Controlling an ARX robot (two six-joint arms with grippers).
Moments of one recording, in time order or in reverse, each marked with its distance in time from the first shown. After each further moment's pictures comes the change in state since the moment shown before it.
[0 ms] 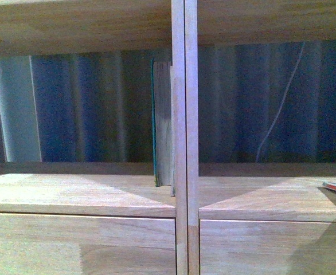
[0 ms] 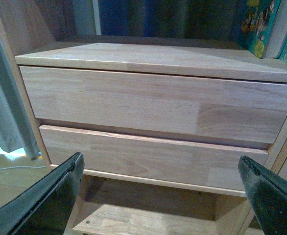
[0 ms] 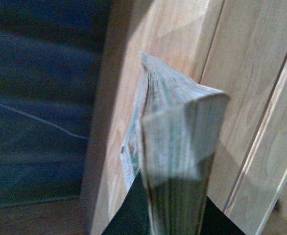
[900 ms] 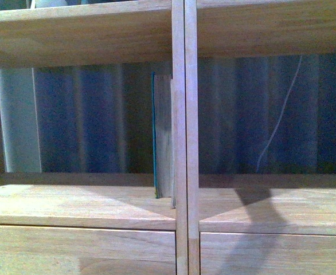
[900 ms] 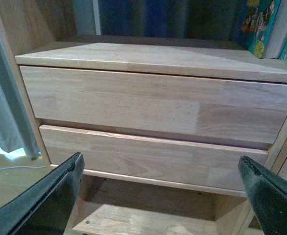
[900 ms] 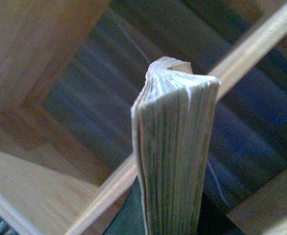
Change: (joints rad) left arm 0.000 0.000 0.000 0.000 0.000 0.000; right arm -0.052 -0.305 0.228 0.178 -0.176 -0.320
